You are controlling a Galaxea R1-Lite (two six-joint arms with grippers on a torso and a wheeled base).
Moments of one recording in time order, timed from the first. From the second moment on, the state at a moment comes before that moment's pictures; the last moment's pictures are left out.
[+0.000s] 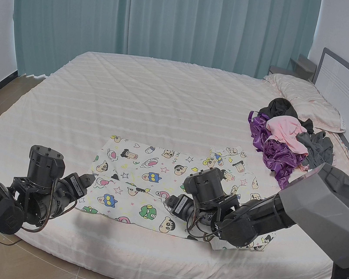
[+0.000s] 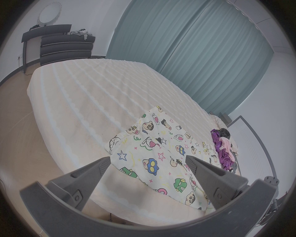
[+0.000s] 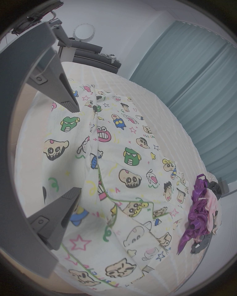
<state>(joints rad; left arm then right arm) -0.35 1.83 -0.45 -0.81 0.29 -0.83 0.72 2.30 -1.23 -0.31 -0.24 0.91</state>
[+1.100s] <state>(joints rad) -0.34 1.80 -0.45 -0.84 0.29 -0.87 0.69 2.35 -1.17 -0.56 -0.19 0.89</state>
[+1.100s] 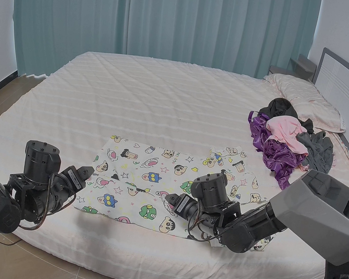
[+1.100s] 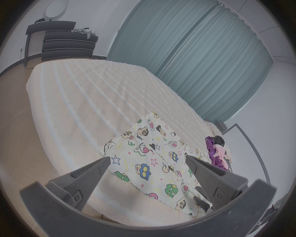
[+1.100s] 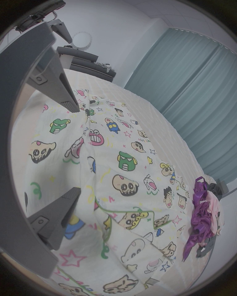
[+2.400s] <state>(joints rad) -0.35 1.80 -0.43 -0.85 0.27 -0.87 0.64 2.10 -0.73 -0.89 -0.31 0.66</state>
